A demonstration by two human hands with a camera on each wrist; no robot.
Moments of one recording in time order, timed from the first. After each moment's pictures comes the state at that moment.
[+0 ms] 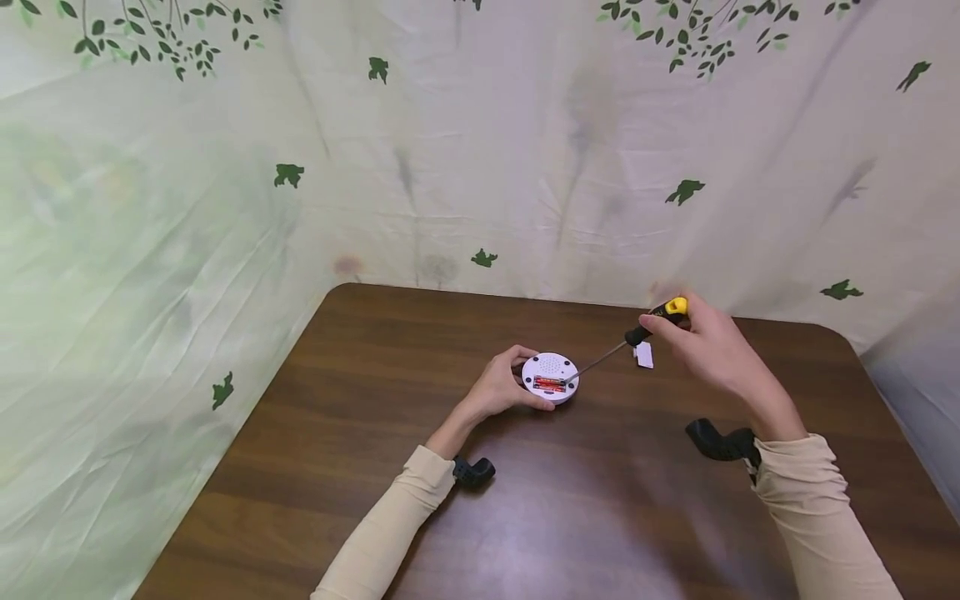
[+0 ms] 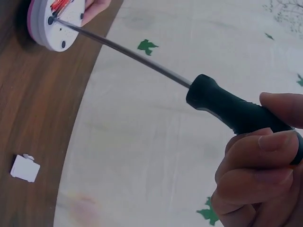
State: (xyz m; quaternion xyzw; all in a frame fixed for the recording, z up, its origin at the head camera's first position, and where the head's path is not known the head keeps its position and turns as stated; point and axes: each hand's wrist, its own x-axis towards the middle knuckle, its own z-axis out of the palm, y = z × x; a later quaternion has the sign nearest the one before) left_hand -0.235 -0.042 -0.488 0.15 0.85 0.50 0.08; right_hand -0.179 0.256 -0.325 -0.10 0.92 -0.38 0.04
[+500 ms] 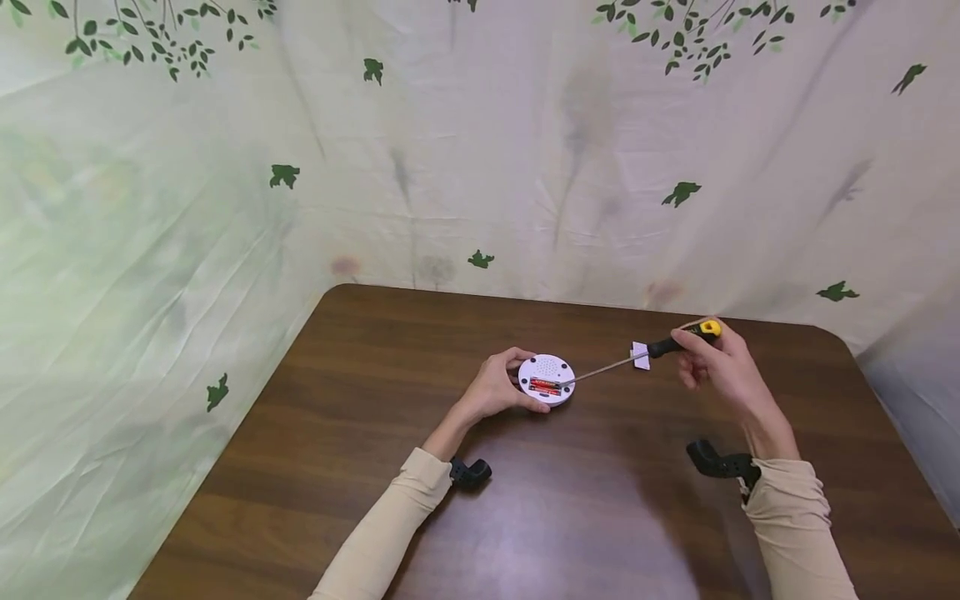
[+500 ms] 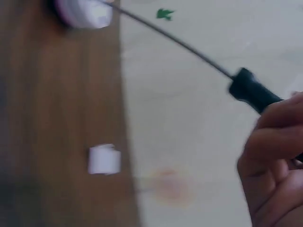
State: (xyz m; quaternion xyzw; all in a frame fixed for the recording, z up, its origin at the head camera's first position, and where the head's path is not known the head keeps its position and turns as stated) left_hand -0.239 -0.040 -0.487 0.15 0.86 0.49 0.07; right_hand -0.188 0.293 -0.390 -0.07 0.76 -0.65 0.03
